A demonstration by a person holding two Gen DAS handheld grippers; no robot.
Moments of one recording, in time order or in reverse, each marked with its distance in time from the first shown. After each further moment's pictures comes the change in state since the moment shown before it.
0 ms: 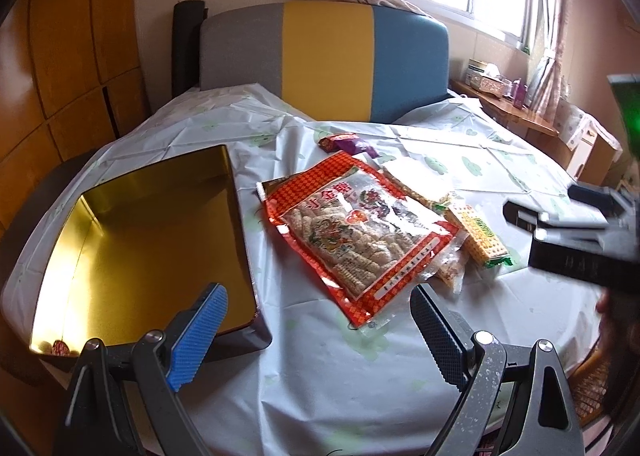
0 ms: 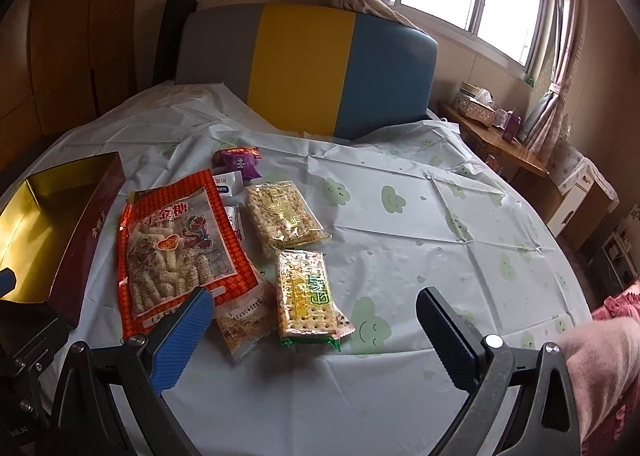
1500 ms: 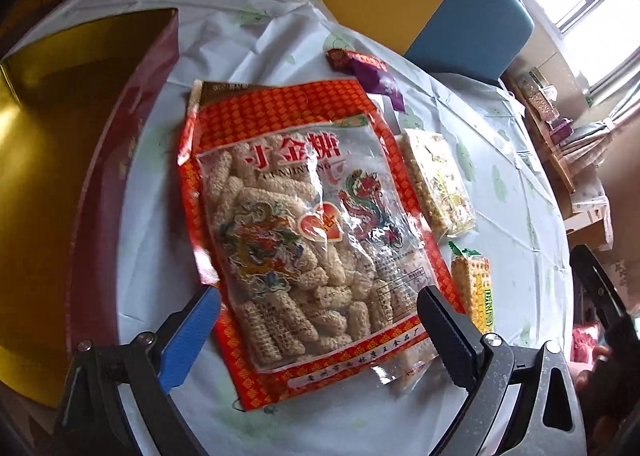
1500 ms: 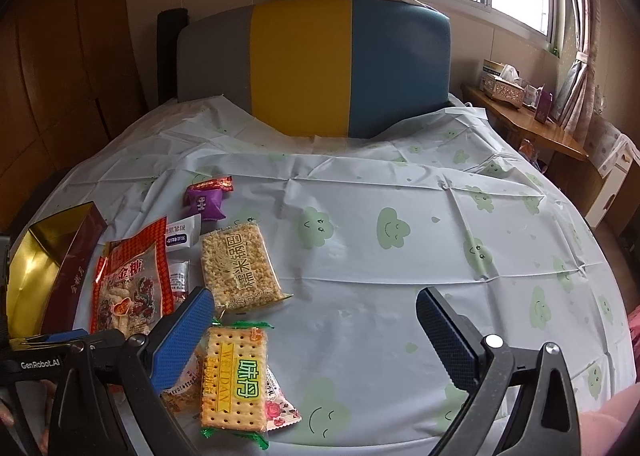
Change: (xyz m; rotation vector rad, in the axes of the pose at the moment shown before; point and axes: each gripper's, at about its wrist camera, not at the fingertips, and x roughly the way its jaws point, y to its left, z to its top) left arm 0.133 -0.011 0.041 -0.428 0.391 -0.139; right arm 0.074 -0.086 0.047 0.084 0.016 0.174
